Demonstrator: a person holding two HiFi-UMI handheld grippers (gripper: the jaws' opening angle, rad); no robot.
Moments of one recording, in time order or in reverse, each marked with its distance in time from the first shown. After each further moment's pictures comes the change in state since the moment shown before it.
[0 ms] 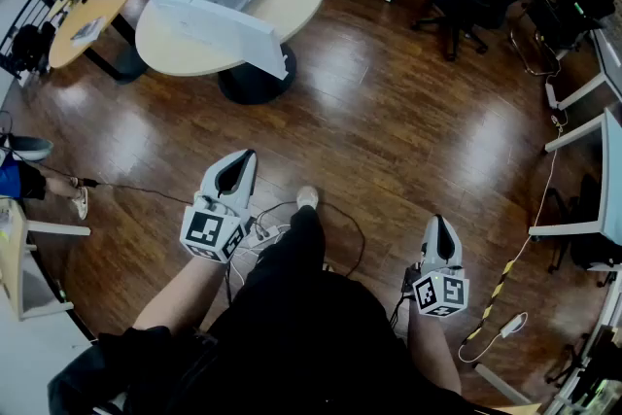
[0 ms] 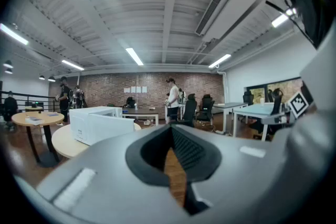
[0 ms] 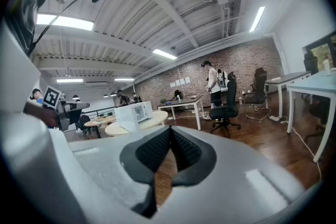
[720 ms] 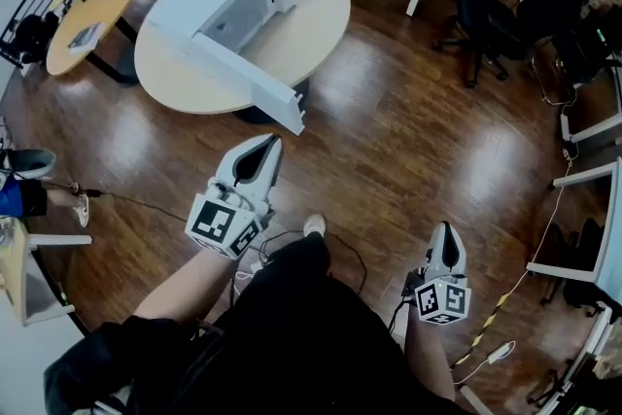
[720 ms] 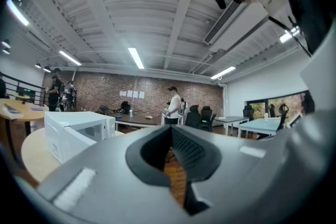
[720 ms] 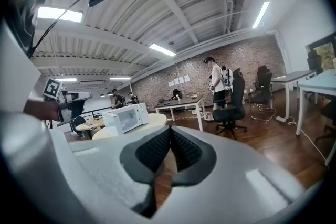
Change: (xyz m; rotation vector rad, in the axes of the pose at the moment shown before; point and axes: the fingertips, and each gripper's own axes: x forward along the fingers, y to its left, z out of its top) left arm 0.155 0.093 0.074 -0.087 -0.114 -0.087; right arm 0.168 0.016 0.045 0.010 0.001 -0.038
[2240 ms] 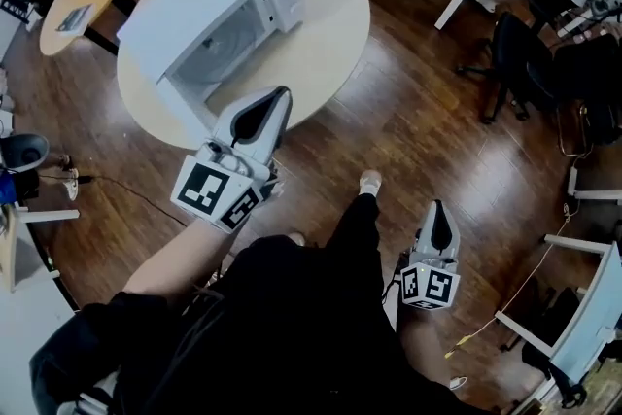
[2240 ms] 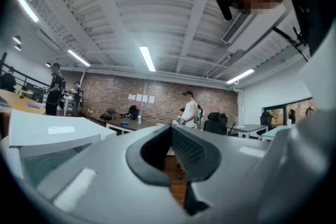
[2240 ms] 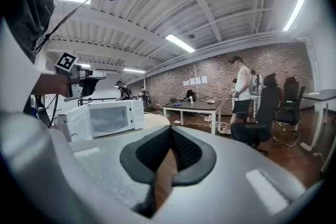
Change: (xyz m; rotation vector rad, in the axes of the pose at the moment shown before) left arm 0.218 0.127 0.047 -0.055 -0.064 0.102; right arm 0.275 -0.007 0.059 -0.179 -0.003 0.138
